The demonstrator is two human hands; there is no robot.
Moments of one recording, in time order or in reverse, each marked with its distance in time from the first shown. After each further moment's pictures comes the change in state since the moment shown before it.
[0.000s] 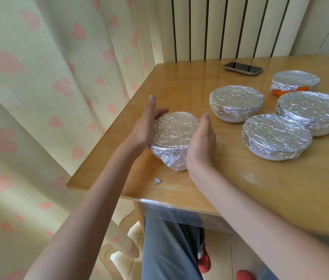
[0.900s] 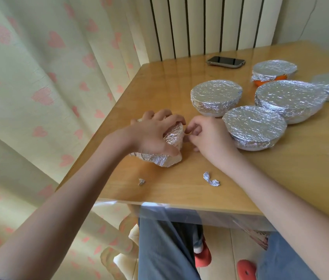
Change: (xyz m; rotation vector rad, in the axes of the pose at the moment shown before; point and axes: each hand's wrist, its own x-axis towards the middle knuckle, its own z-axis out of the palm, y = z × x) left_hand -0.016 0.041 0.032 1.244 -0.406 0.201; right_hand 0.042 -0.016 -0.075 -0.756 -0.391 -0.468
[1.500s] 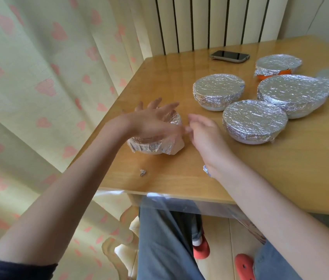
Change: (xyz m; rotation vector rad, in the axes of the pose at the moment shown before) left_hand 0.001 -0.005 -0.009 -0.154 -0.061 -0.176; right_hand -0.025 -0.025 0.011 0.698 0.007 0.362
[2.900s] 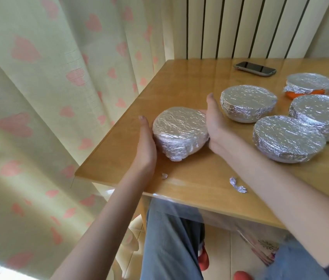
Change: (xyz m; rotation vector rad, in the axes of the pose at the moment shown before) left_hand -0.010 -0.040 0.079 -1.636 0.538 -0.108; right_hand 0.067 -0.012 0.046 0.033 -0.080 0.195
